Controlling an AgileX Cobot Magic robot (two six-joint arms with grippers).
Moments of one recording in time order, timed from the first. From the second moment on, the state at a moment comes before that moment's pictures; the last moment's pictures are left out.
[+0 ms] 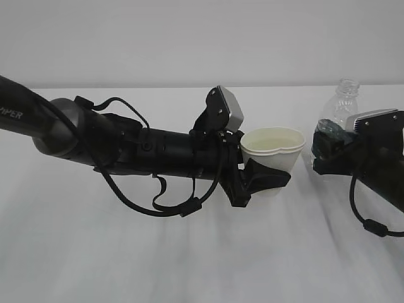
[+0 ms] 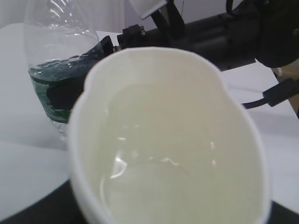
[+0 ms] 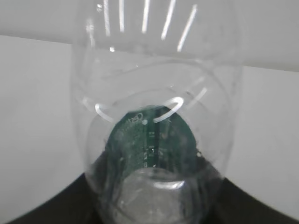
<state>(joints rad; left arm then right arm) -0.64 2.18 -1.24 1.14 -0.88 -0.73 -0.01 2.10 -0.65 -0.30 -1.12 -0.01</state>
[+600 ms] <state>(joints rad) -0.64 2.18 -1.24 1.14 -0.88 -0.72 -0.01 2.18 -0.72 -0.30 -1.13 -0.01</state>
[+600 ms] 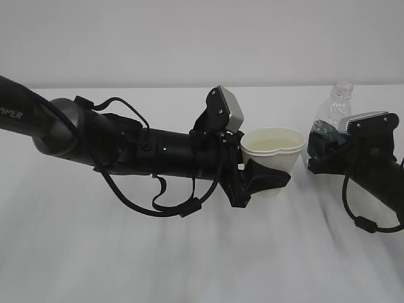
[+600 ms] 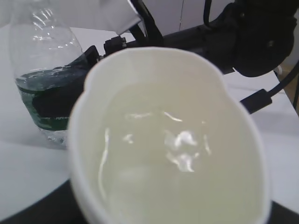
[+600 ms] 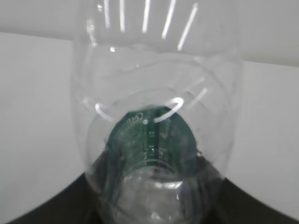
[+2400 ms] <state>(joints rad) -0.64 2.18 -1.24 1.14 -0.88 -0.72 -0.01 2.01 -0.56 -0.30 -1.14 0.00</state>
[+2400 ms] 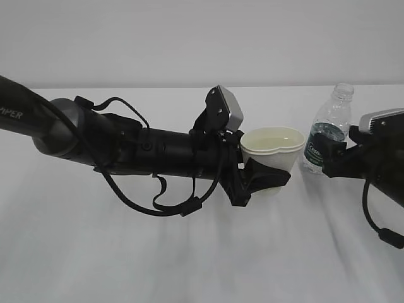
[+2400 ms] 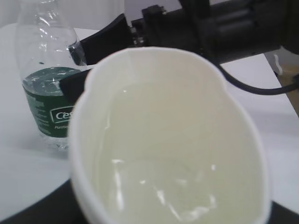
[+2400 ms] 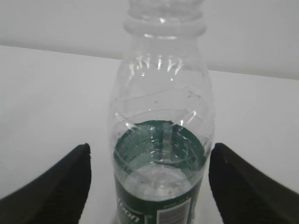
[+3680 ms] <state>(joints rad) -0.43 2.18 -1.24 1.03 -0.85 -0.68 -0.01 1.64 -0.23 -0.34 -1.14 0.01</state>
